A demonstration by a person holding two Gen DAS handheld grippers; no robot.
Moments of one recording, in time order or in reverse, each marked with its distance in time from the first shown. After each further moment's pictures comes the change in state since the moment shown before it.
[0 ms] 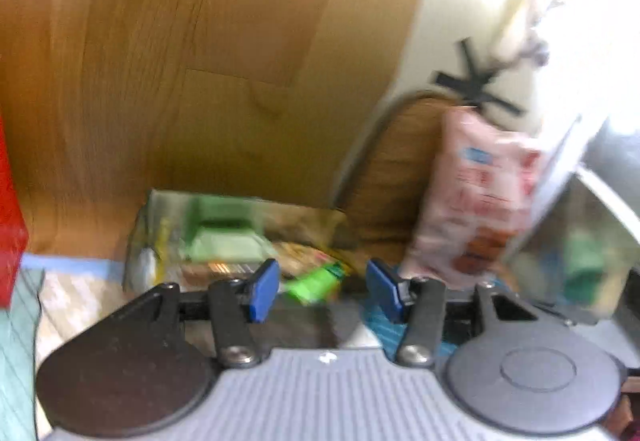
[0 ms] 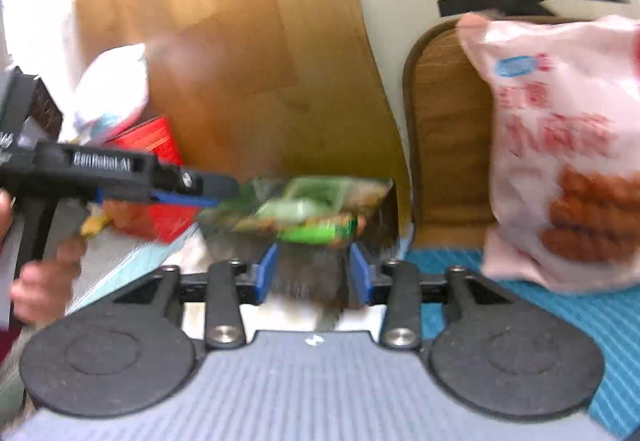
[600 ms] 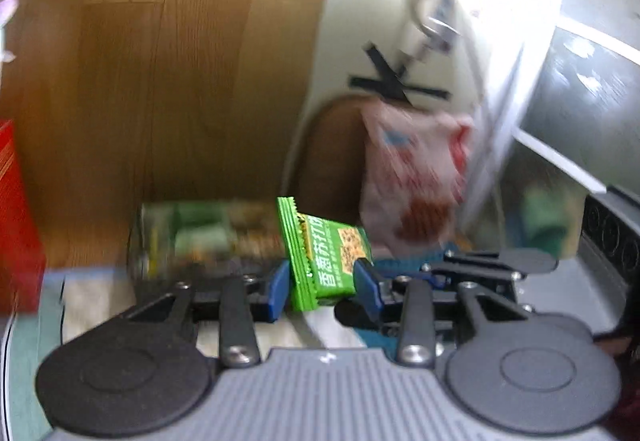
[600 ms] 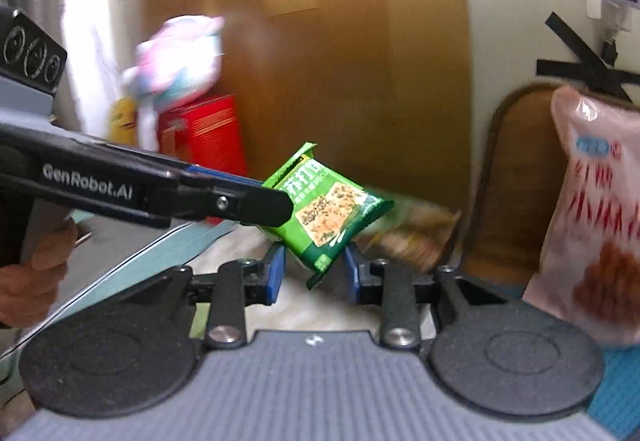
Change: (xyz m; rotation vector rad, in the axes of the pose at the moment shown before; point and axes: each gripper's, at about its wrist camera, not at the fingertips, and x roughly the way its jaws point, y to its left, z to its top) left arm -0.048 -0.041 0.005 0.151 -0.021 -0.003; right arm 0.066 0.048 0.062 -0.134 0.043 0.039
